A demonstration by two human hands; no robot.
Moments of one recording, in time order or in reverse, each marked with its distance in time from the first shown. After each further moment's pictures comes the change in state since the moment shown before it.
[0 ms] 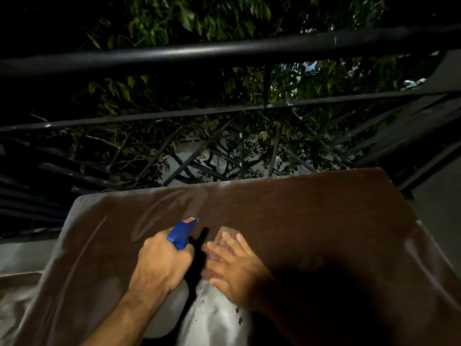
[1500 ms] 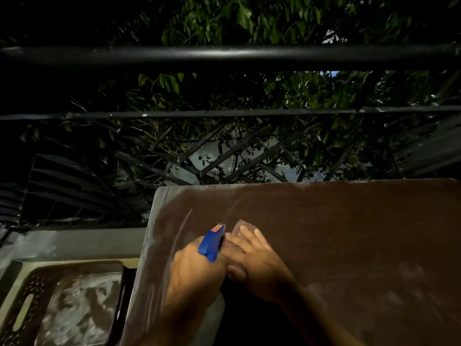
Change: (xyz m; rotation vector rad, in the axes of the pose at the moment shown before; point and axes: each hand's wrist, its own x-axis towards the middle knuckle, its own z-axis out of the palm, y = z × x) left_hand 0.009 -0.128 -0.107 -0.215 -0.099 -0.238; right_hand 0.138 -0.139 0.014 0.020 -0.009 0.031
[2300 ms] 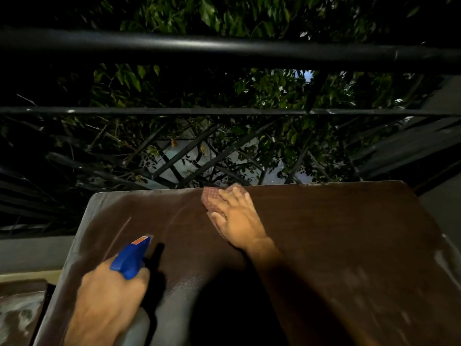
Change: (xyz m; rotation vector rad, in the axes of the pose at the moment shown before) left_hand 0.000 0.008 0.014 0.127 0.153 -0.015; right_hand 0.030 0.123 -0.034 0.068 0.176 0.329
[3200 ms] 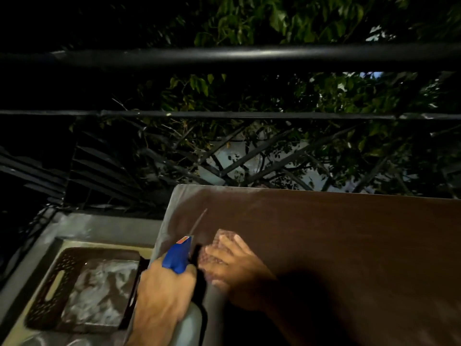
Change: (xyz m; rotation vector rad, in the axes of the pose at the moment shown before) left_hand -0.004 -0.041 -0.024 -0.102 0.088 -0.172; right_hand -0.051 -0.127 0.050 -0.105 -0.211 -0.580
